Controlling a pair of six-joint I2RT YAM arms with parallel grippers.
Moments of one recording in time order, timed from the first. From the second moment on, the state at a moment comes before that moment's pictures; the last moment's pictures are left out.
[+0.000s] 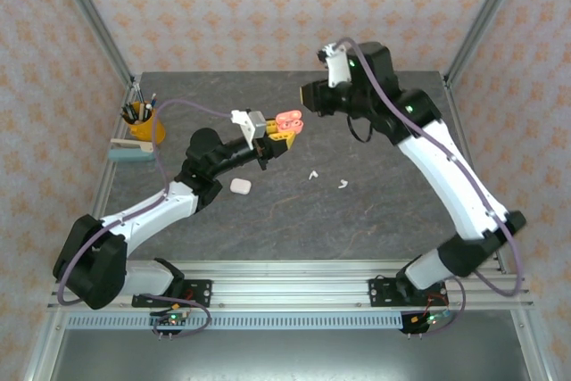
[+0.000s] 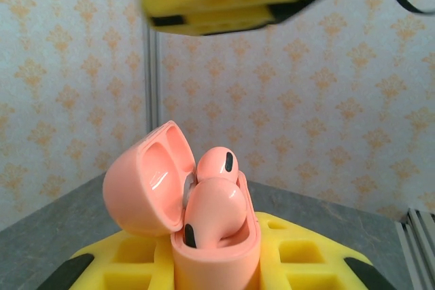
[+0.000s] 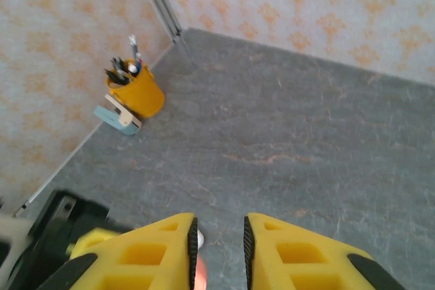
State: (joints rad) left arm -0.50 1.31 0.76 0.68 0.57 -0.12; right arm 0.60 1.56 1.92 -0.90 -0.16 0.22
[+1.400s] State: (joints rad) left arm -0.47 1.65 0.99 0.40 0.45 -0.20; right arm 0.52 1.55 1.72 -1.03 -0.01 0.52
